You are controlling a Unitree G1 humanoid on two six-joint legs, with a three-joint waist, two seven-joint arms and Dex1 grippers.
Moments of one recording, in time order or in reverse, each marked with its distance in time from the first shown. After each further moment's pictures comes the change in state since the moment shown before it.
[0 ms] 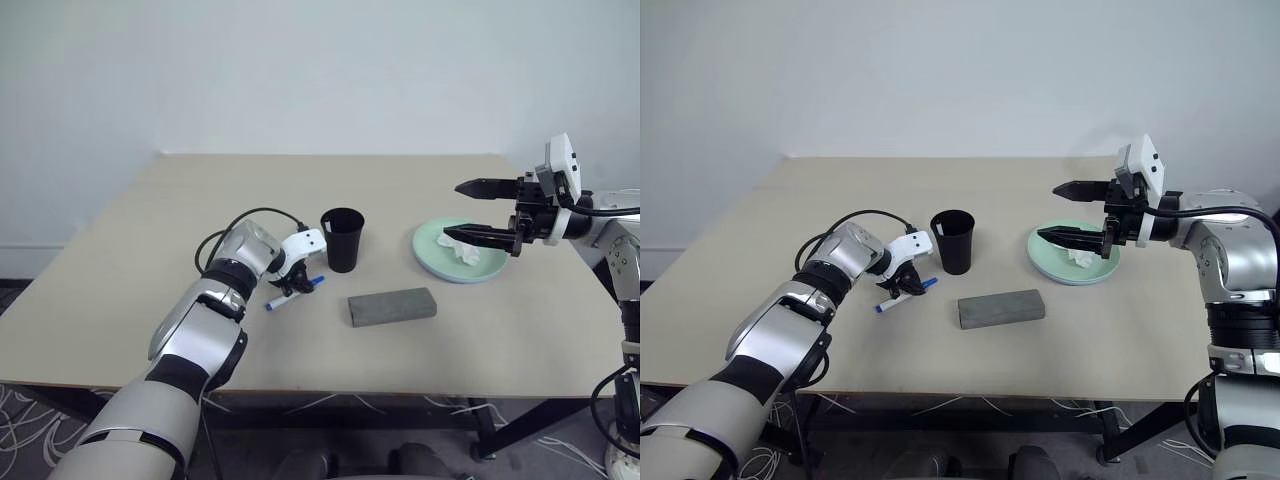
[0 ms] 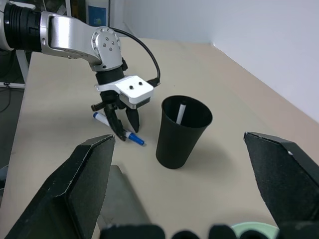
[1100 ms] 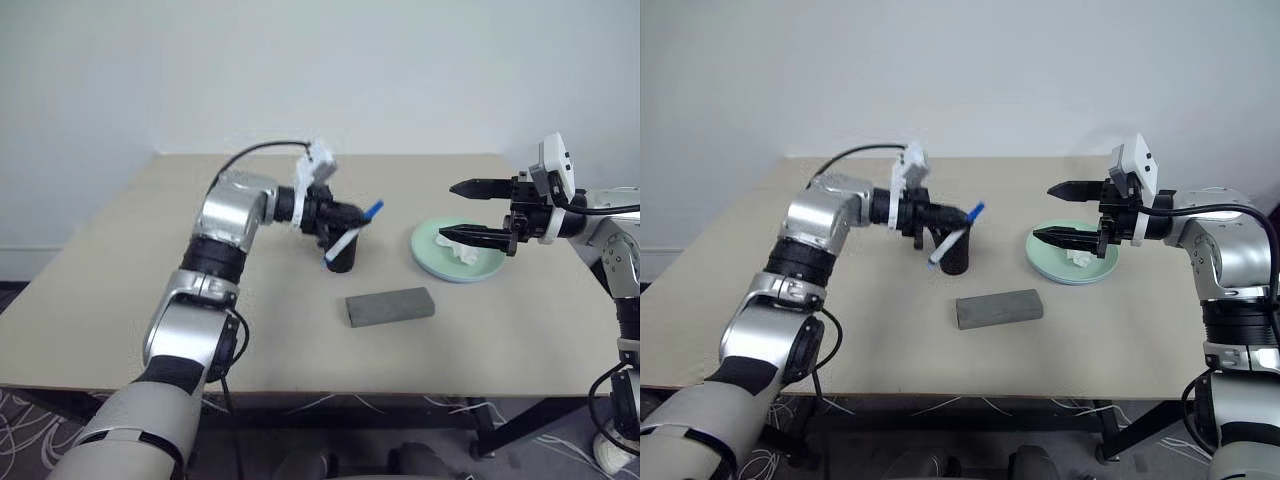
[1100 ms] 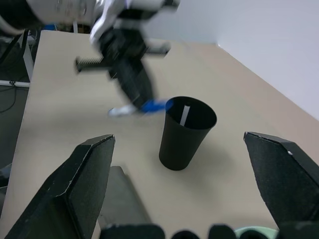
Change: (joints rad) left arm -0.035 -0.007 0.381 -0.443 -0.426 0.205 -0.165; right arm -0.019 0.010 0.021 0.020 -0.001 -0.009 0.009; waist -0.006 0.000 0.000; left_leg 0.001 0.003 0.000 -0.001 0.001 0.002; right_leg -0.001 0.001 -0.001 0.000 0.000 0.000
